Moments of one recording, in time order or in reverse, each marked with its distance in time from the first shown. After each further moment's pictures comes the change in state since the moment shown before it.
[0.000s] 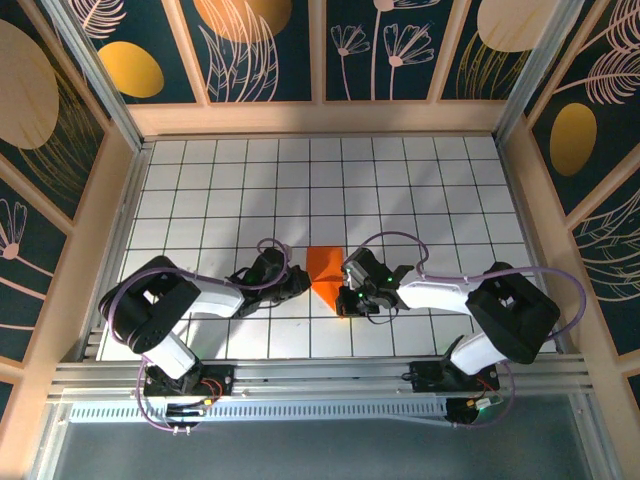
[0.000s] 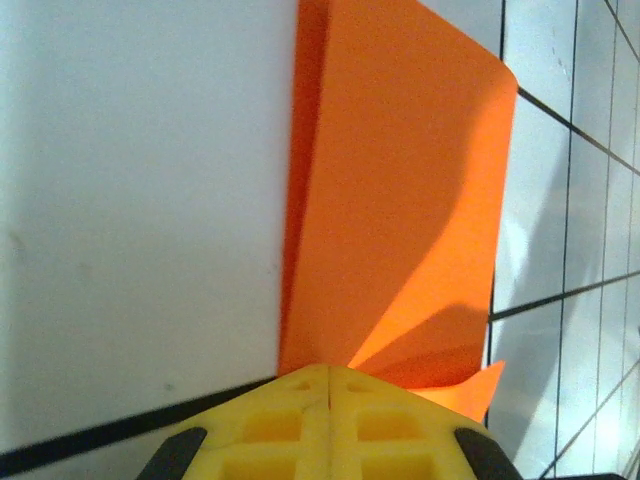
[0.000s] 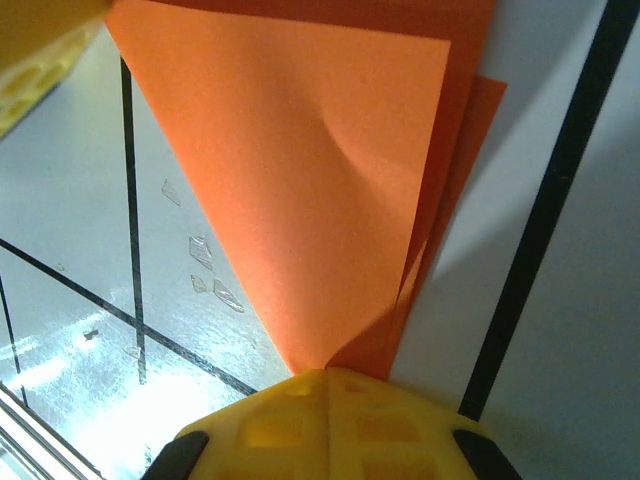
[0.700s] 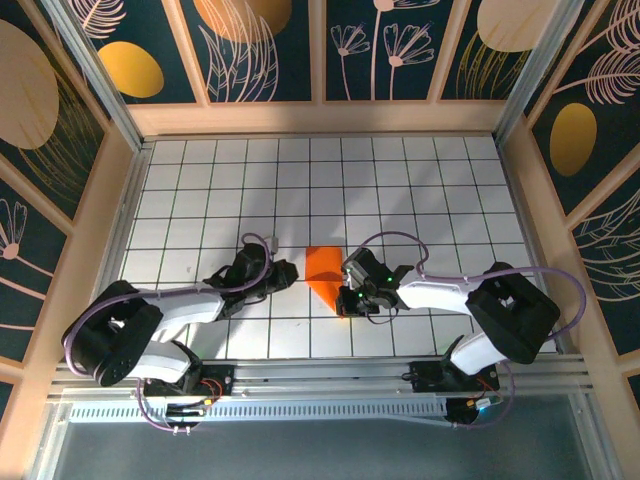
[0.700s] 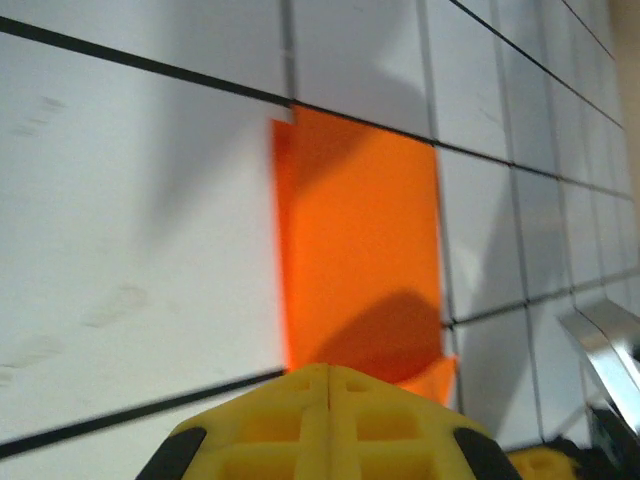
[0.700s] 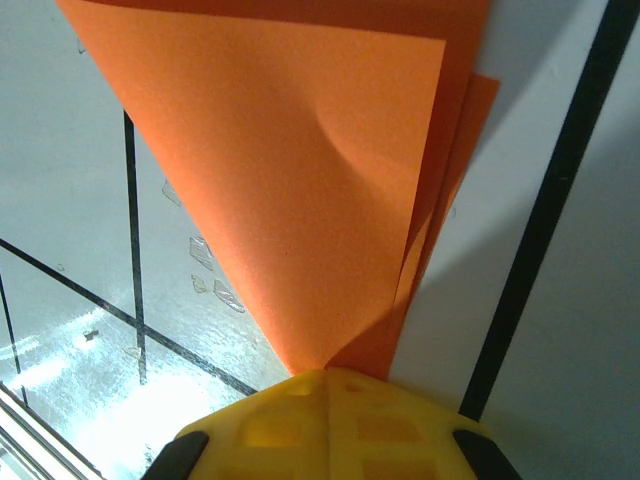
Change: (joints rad) left arm 0.044 -0.235 -0.045 -0.111 0.004 0.142; right arm 0.000 -0.001 0.001 0.000 0.000 0.001
